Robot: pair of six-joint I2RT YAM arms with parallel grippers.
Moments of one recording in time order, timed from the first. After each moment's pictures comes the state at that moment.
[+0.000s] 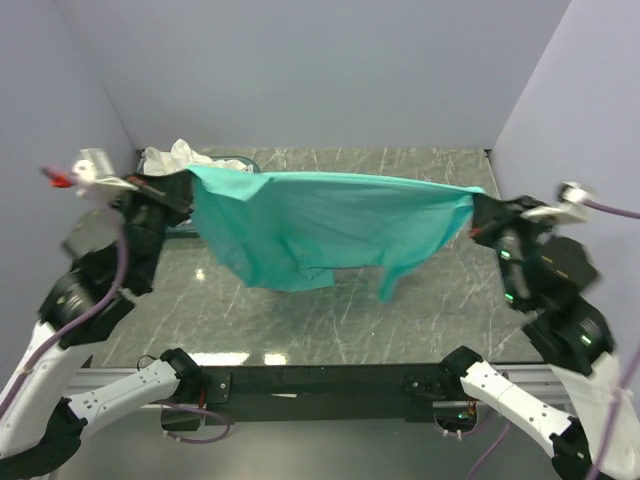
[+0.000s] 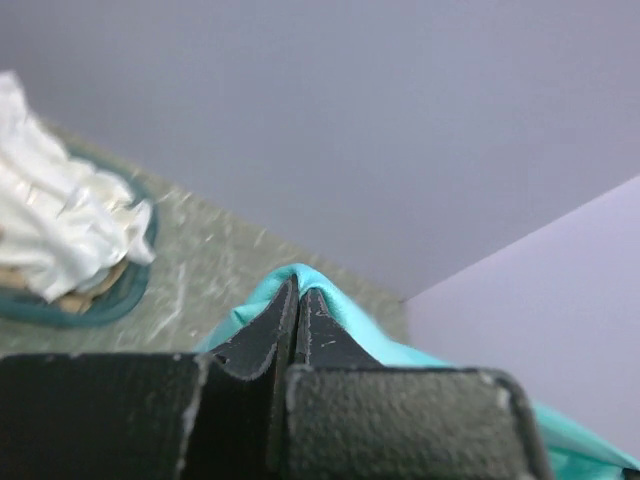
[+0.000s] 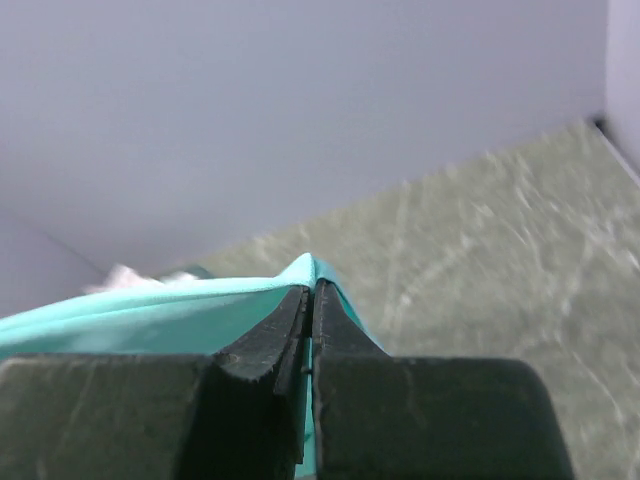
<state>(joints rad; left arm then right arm) -0.72 0.83 1.35 -0.50 -0.70 -0.73 0.58 0.71 1.23 -0.56 0.63 0.45</state>
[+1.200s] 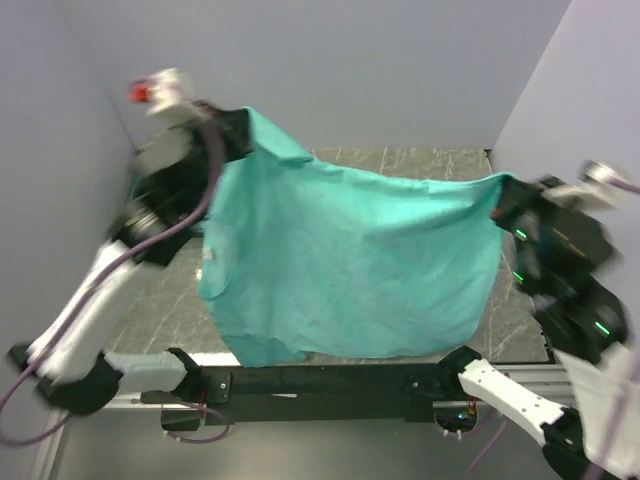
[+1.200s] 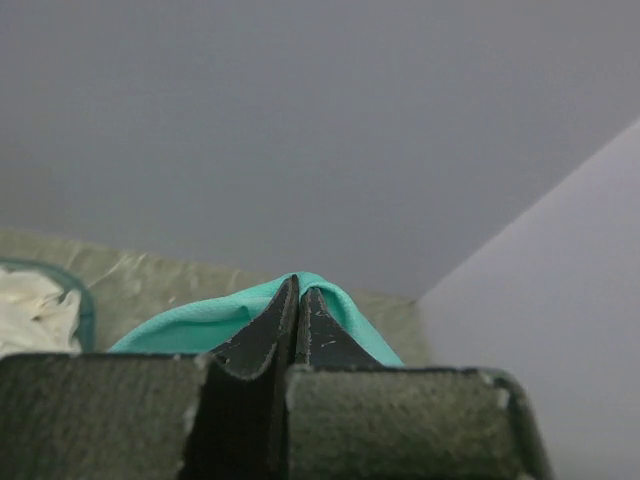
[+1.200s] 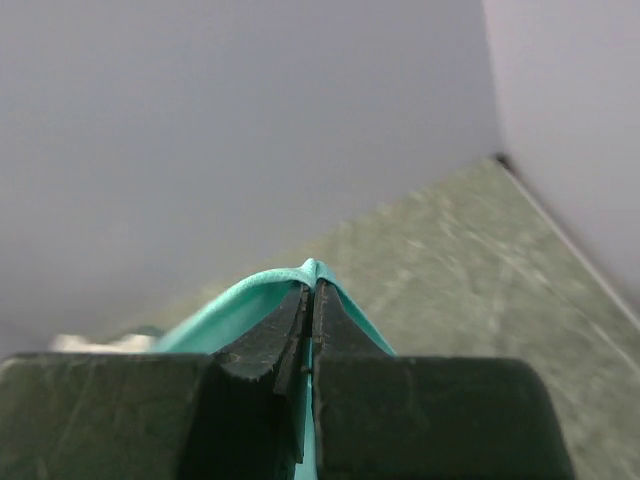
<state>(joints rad) -0.70 1.15 1.67 -0.29 -0.51 -0.49 0.56 0.74 1.53 -0.70 0.74 0.40</state>
